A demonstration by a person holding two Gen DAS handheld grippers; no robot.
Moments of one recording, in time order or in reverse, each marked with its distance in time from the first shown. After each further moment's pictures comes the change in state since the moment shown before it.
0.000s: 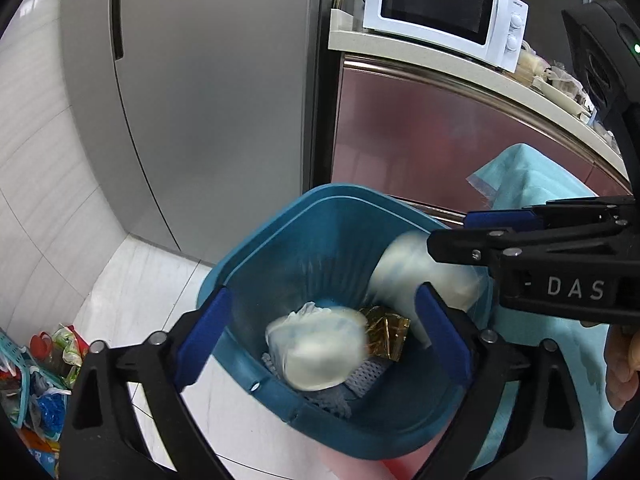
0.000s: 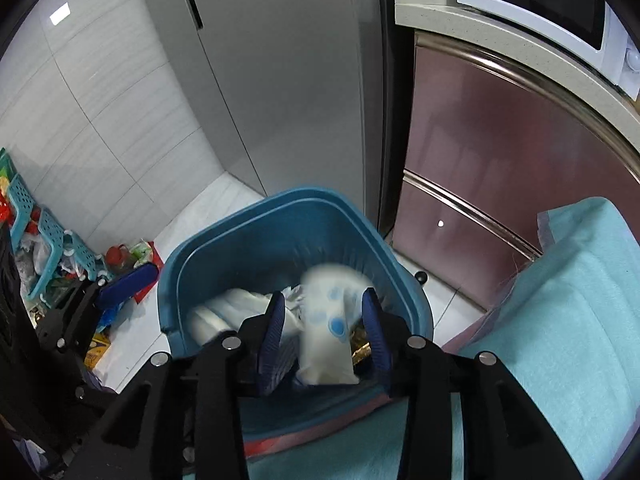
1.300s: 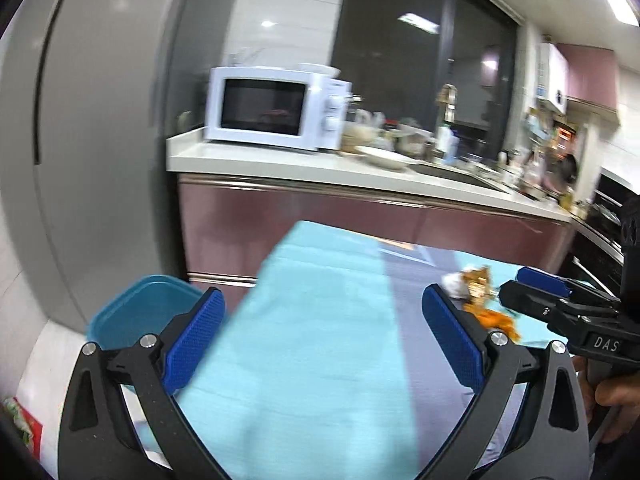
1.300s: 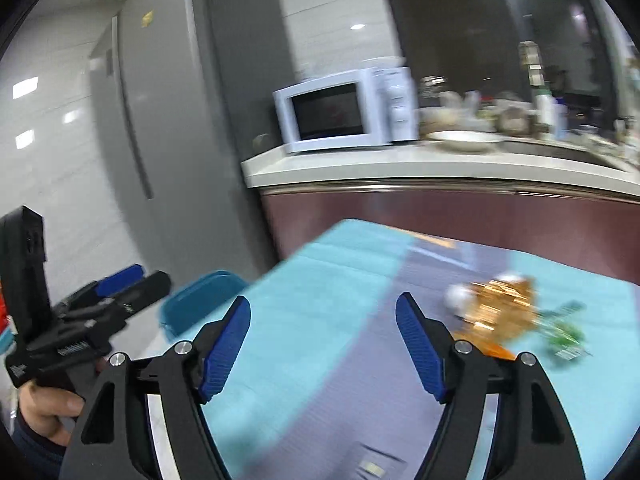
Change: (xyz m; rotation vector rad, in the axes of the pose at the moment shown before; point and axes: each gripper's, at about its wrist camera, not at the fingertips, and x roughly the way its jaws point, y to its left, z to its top) left arm -0.239 -0.193 -0.052 0.167 -0.325 -0.392; right arm -0.285 -0.092 -0.244 0.284 -0.580 -0.267
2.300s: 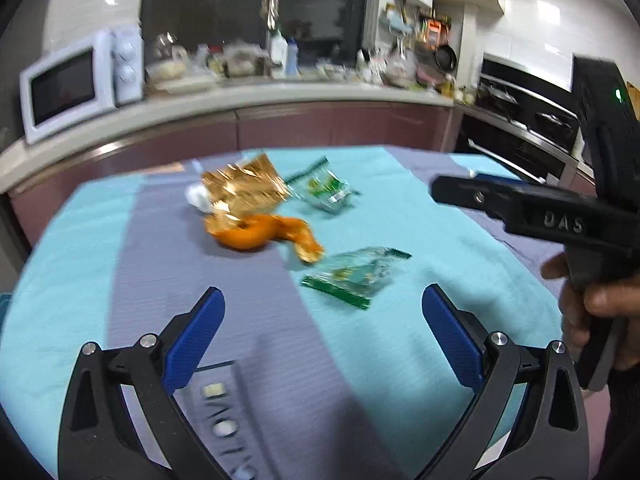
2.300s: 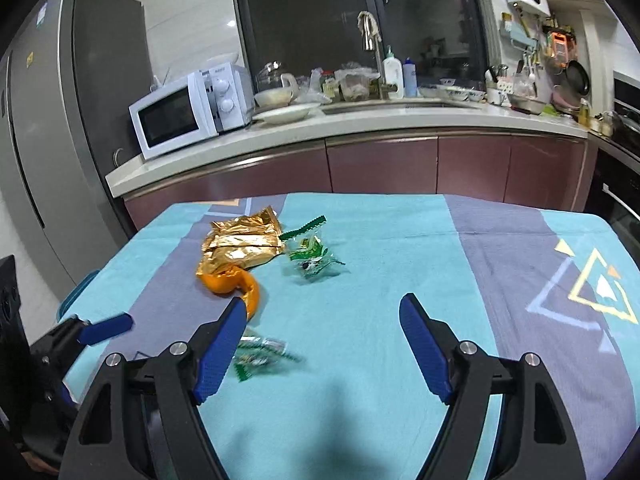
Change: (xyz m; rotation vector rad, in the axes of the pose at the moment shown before) left arm 0.079 -0.259 -0.096 0.302 0.288 -0.398; right arm -0.089 -0.177 -0.066 0.192 0.051 -0.353
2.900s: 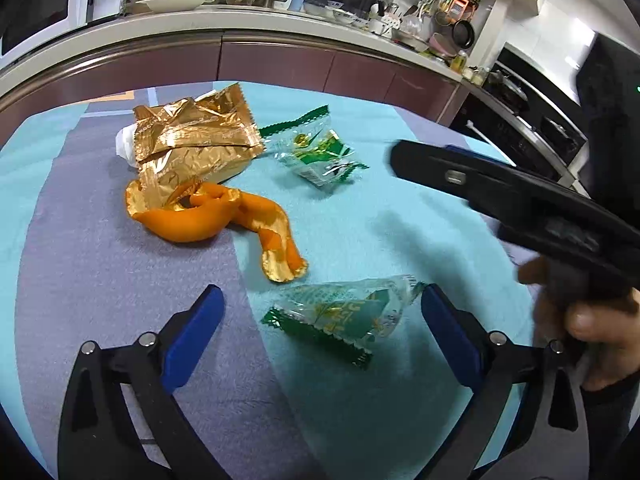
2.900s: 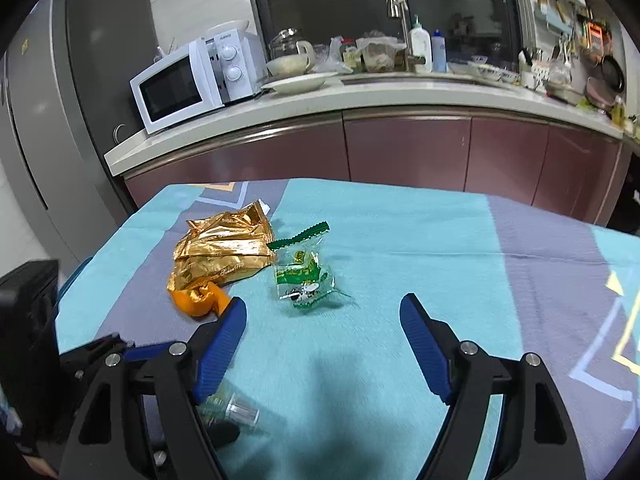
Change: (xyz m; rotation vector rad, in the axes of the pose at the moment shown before) left arm 0.117 0.016 0.032 -0.169 0.190 -0.113; right arm 0.077 -0.011 0.034 -0.034 0.117 0.079
